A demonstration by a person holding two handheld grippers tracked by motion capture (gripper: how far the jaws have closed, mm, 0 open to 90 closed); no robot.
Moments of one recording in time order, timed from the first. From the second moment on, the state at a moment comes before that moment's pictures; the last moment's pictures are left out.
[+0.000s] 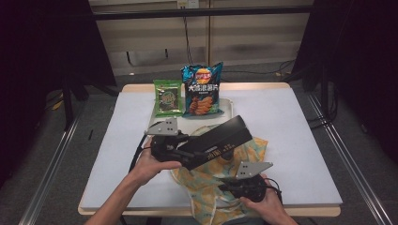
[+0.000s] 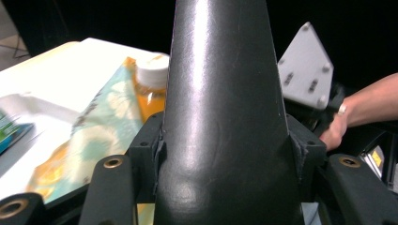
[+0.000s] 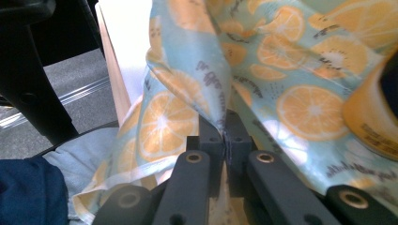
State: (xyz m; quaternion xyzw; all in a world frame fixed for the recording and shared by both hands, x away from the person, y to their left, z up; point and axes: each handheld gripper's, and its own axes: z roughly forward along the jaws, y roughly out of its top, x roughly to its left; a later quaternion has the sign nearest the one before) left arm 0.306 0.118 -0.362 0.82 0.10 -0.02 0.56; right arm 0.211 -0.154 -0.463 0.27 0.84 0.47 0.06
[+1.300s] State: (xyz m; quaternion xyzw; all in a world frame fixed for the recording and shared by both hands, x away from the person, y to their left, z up) left arm 0.347 0.198 -0.370 0.83 0.18 0.03 0.52; right arm 0.193 -0.219 -0.432 0.32 0.77 0.53 0.14
